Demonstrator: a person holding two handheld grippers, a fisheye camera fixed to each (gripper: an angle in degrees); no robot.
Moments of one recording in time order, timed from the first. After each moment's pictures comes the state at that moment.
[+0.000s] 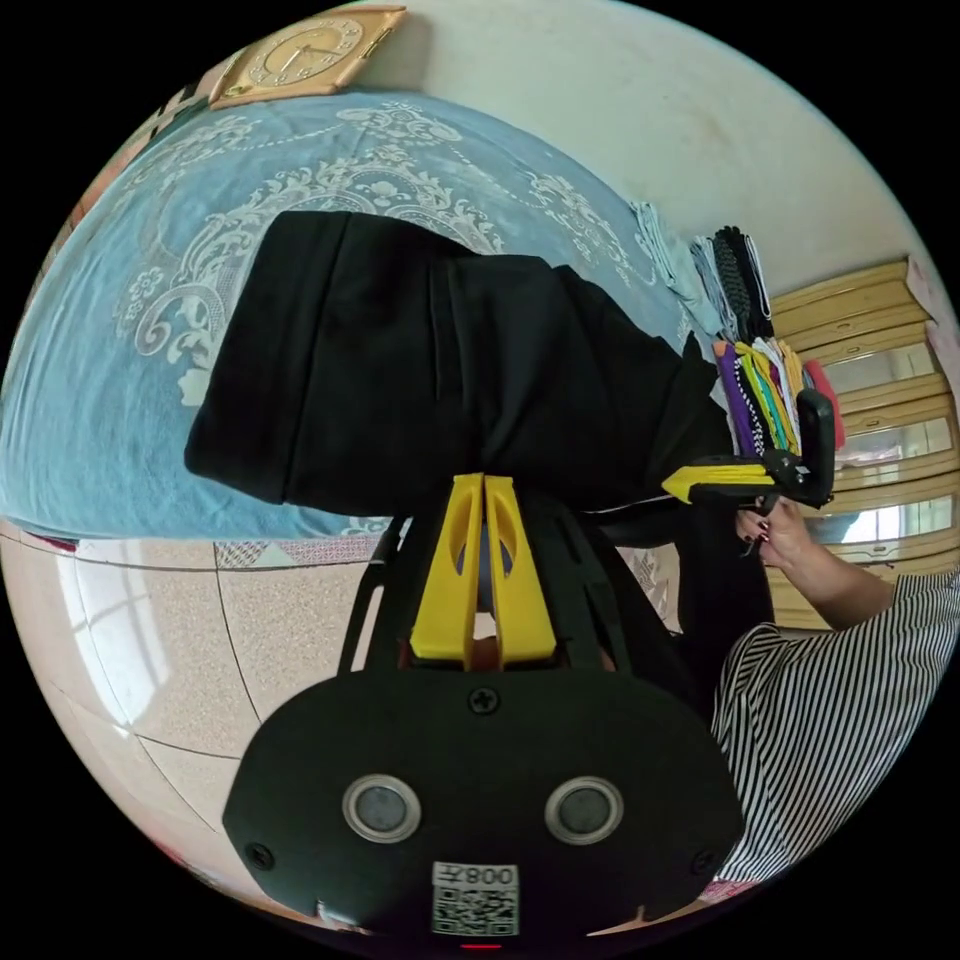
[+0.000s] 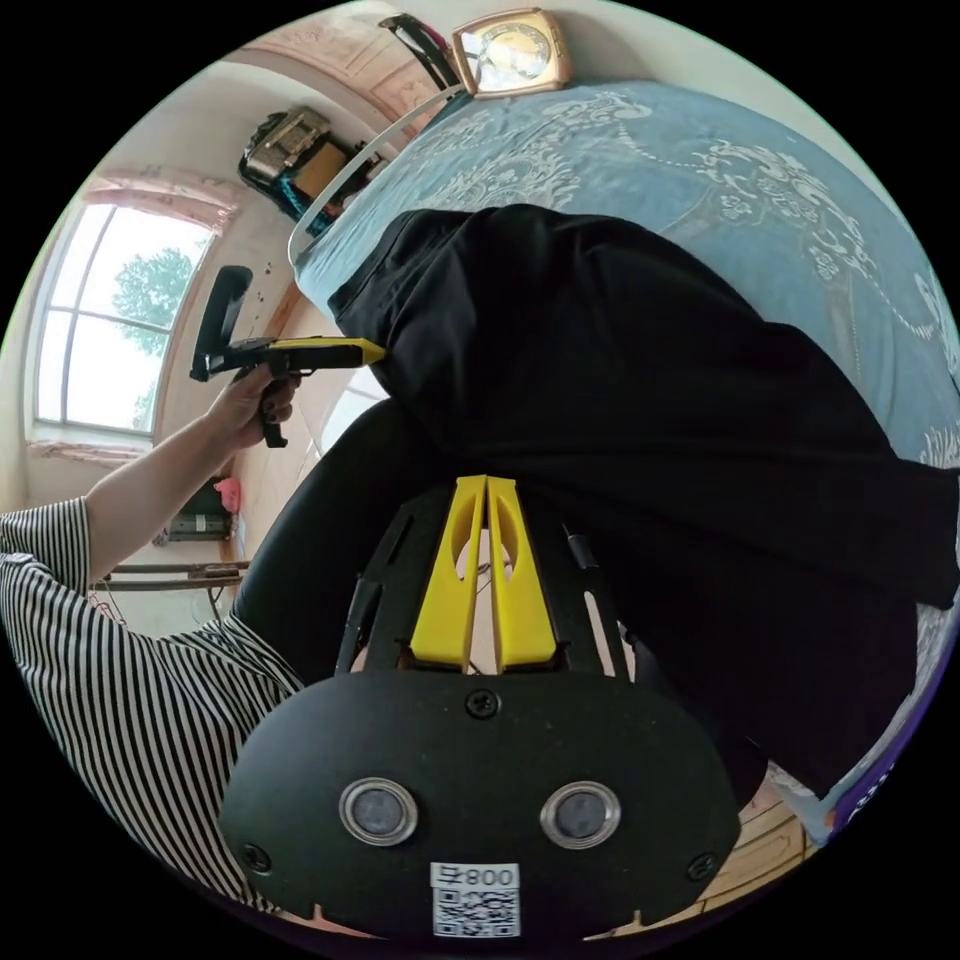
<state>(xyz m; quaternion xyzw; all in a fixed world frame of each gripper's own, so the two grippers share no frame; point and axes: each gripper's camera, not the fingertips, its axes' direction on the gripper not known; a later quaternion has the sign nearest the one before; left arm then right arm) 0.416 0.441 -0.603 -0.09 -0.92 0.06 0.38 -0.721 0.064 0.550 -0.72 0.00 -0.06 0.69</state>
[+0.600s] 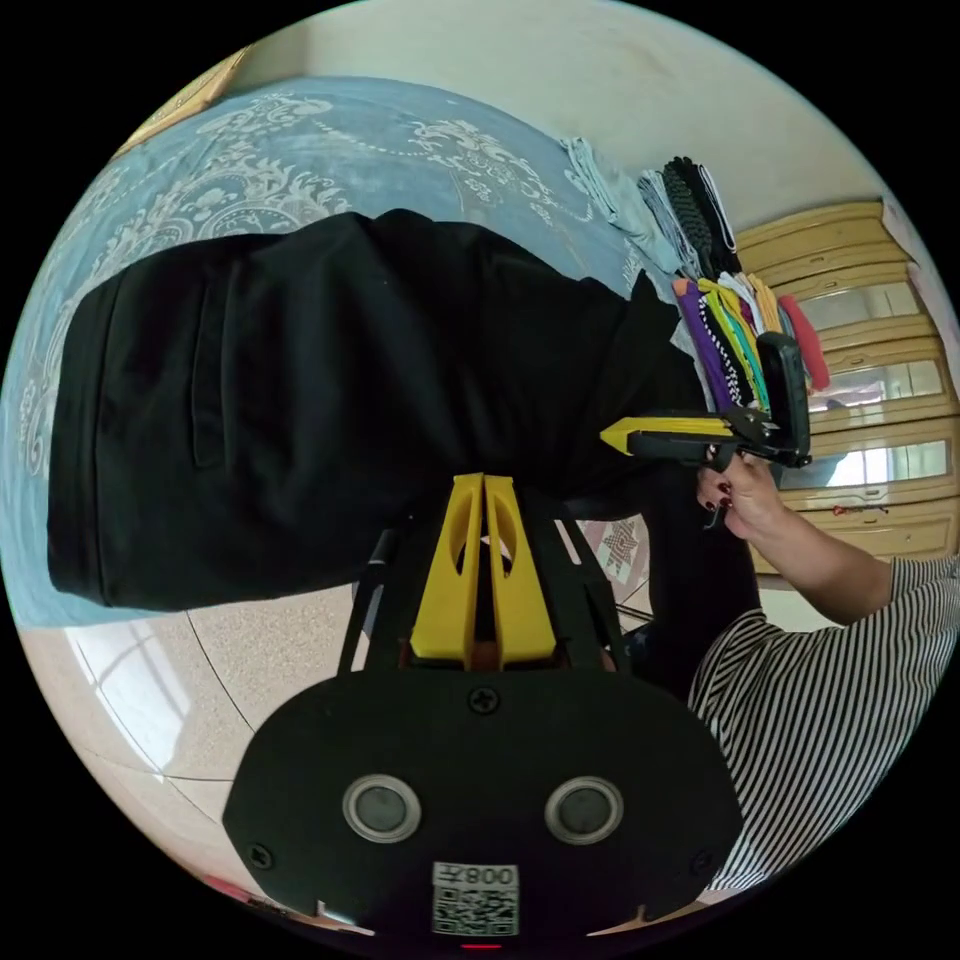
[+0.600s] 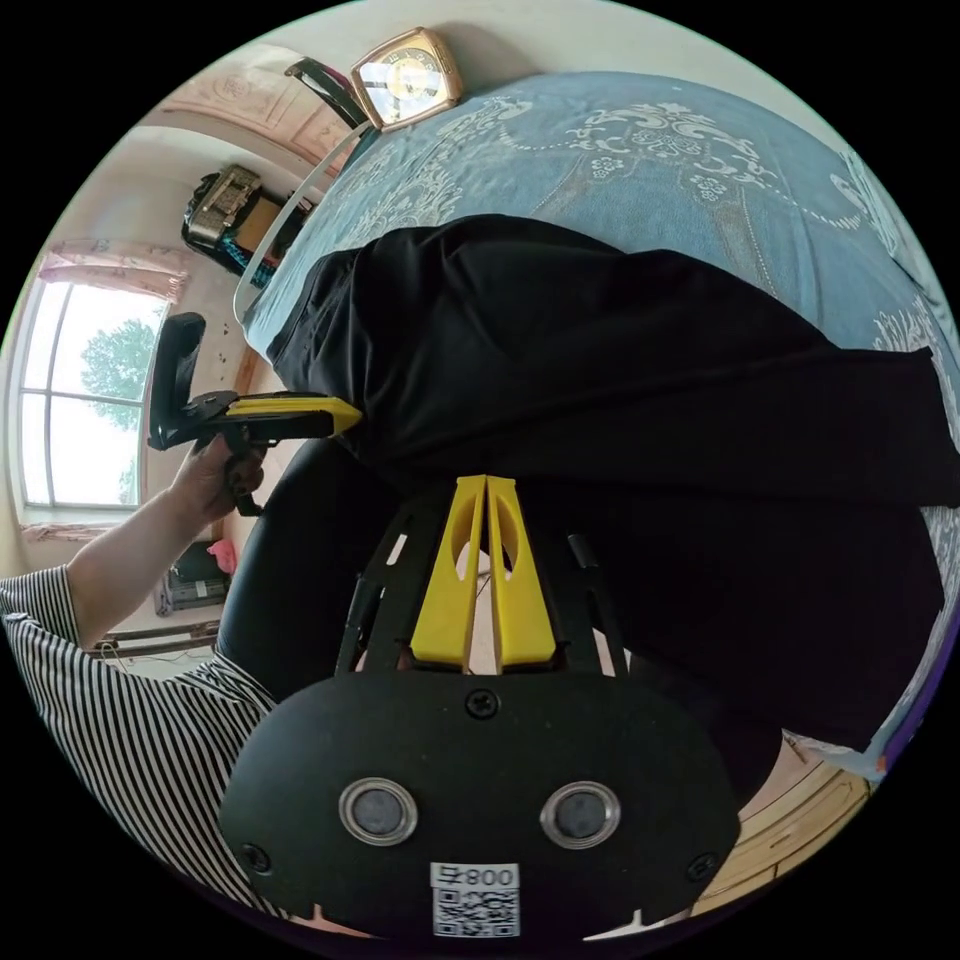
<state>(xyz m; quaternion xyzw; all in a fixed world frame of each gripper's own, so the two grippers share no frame) 0.240 0.412 -0.487 -0.18 -0.90 0.03 0.41 -0.605 0.136 0.544 -0.70 0.07 -0.01 0.71</state>
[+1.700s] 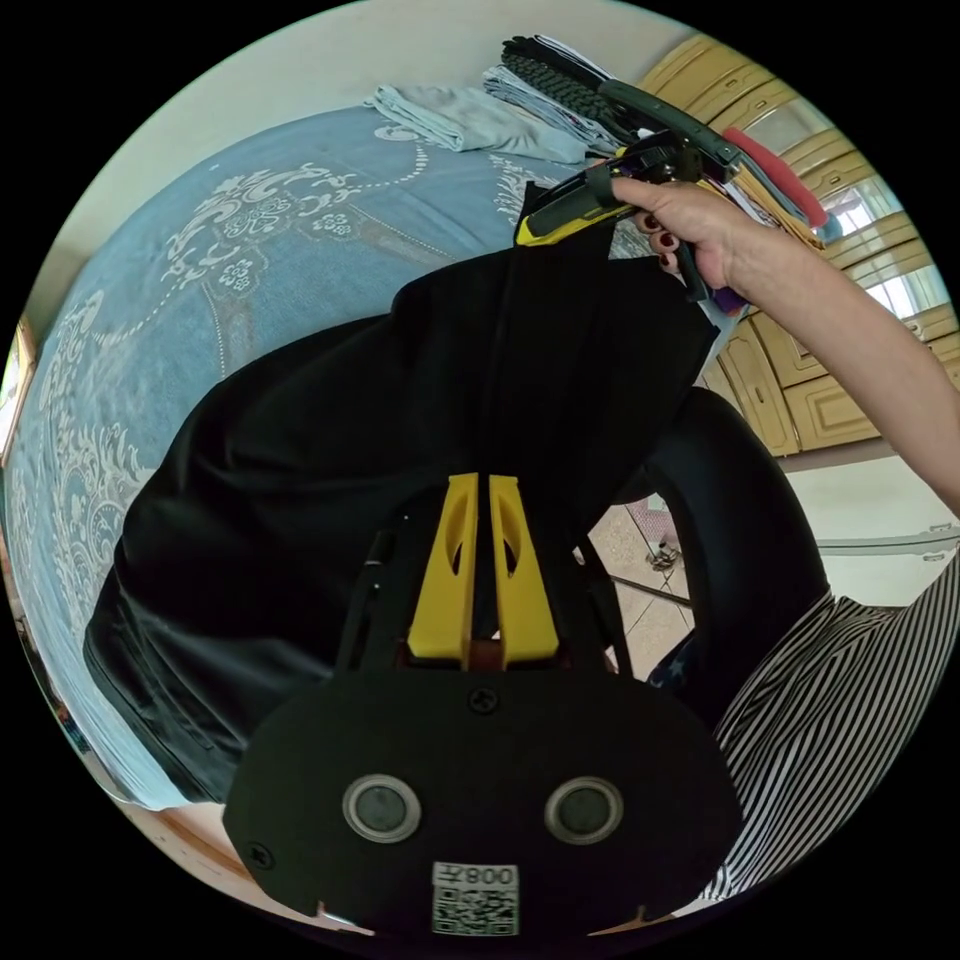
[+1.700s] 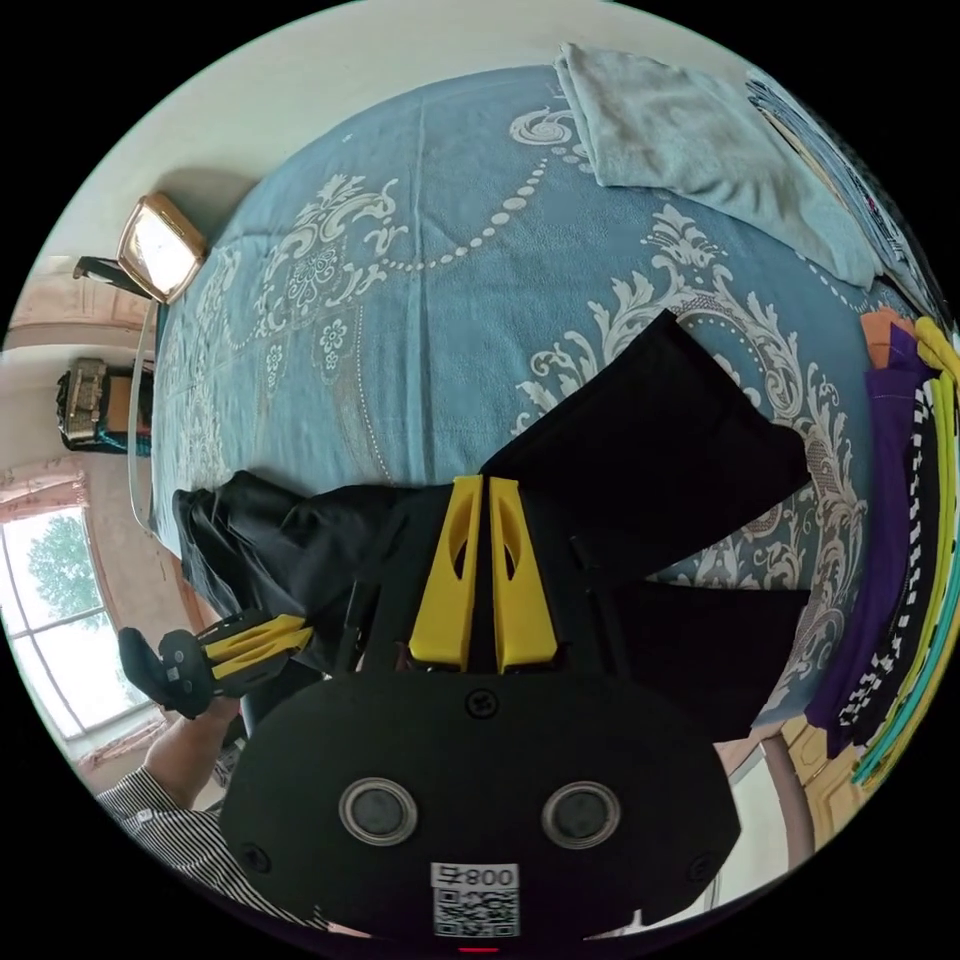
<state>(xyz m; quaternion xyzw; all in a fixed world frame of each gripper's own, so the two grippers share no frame) -0.070 0.372 -0.190 -0.38 -0.88 0.06 0.28 -0.355 0.156 0.586 -0.63 0.29 0.09 0.72</state>
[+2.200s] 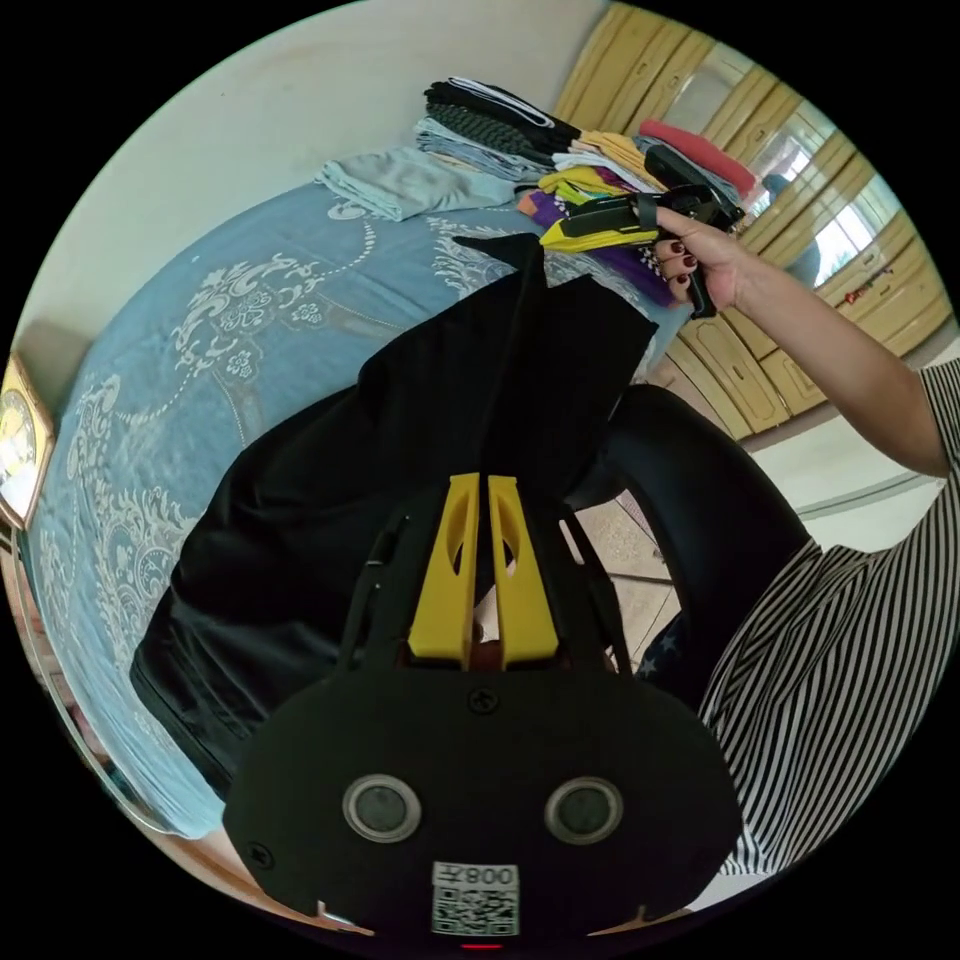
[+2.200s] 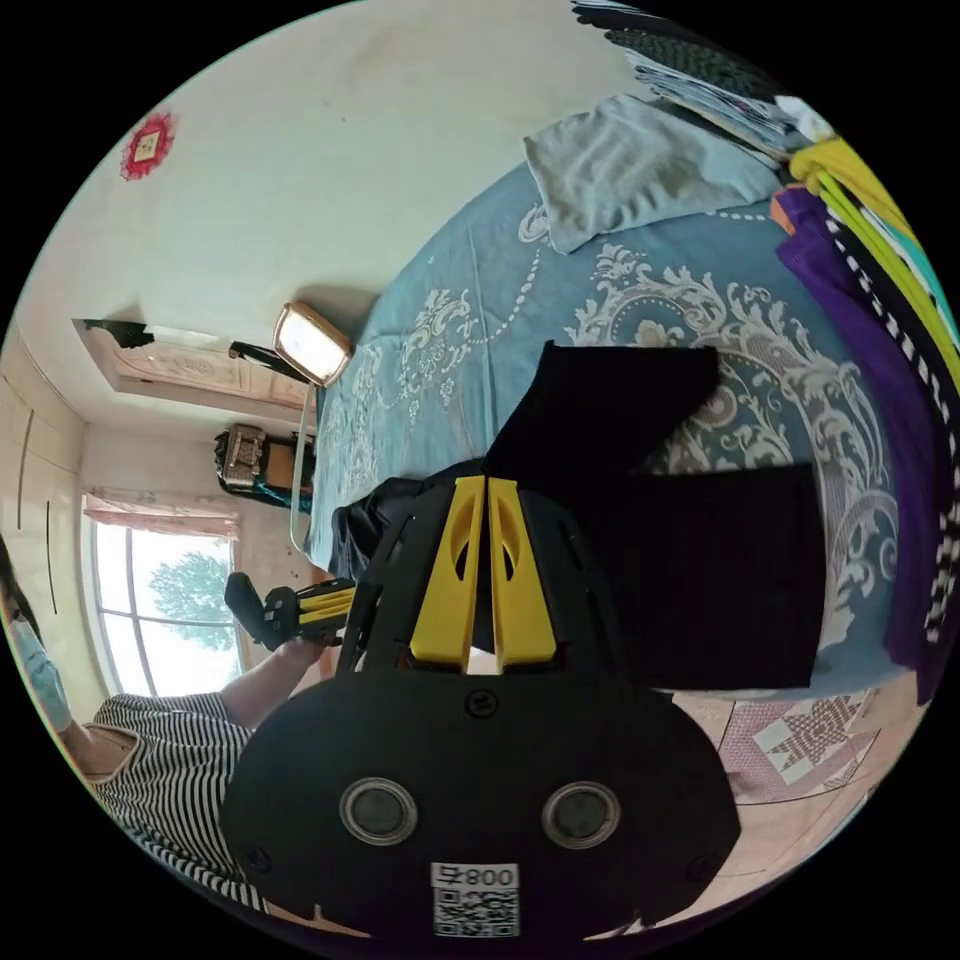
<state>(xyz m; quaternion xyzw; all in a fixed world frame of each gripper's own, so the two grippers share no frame) -0.115 0.415 -0.042 -0.45 -0.84 0.14 0.27 -0.329 0.151 0.439 -0.49 0.13 0.22 0.83</state>
